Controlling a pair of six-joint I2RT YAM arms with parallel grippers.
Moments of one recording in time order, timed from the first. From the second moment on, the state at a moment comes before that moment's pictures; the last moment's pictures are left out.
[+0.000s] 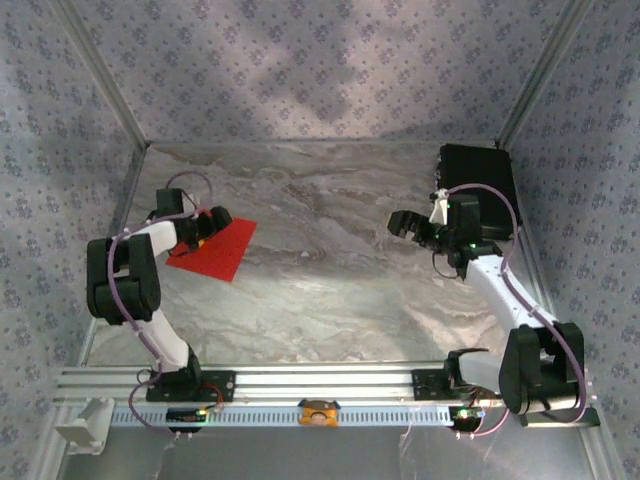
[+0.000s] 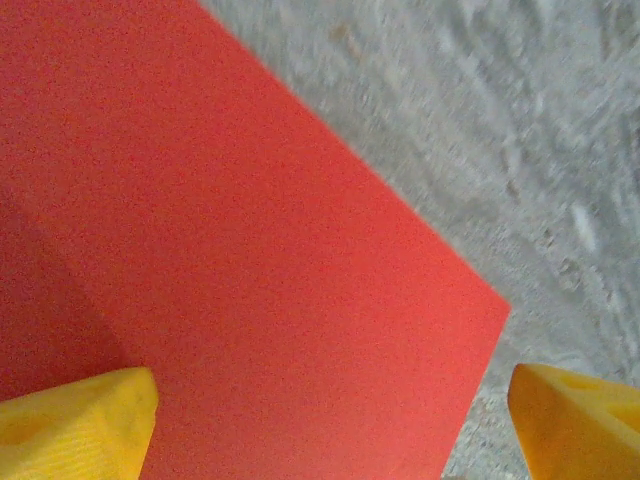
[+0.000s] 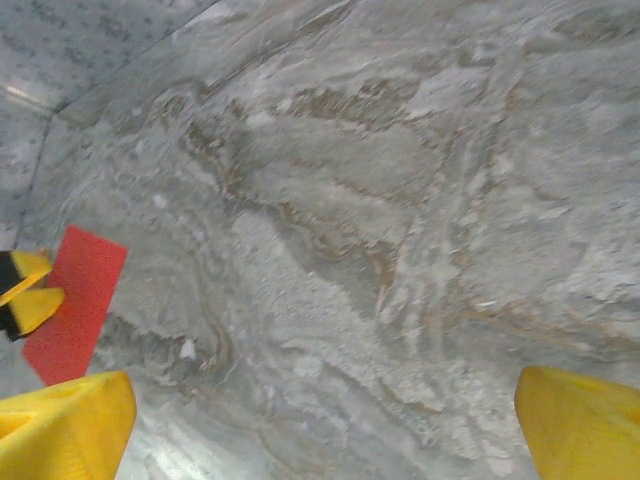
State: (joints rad) left arm 0.10 1.75 0.94 -0.17 0.40 -0.45; right arm 0.11 1.21 0.74 -0.20 -0.44 0.45
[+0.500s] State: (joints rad) left arm -0.26 1.66 0.80 -0.01 0.14 -0.84; right arm 0.19 1.22 0.71 -0.15 -0.40 0.51
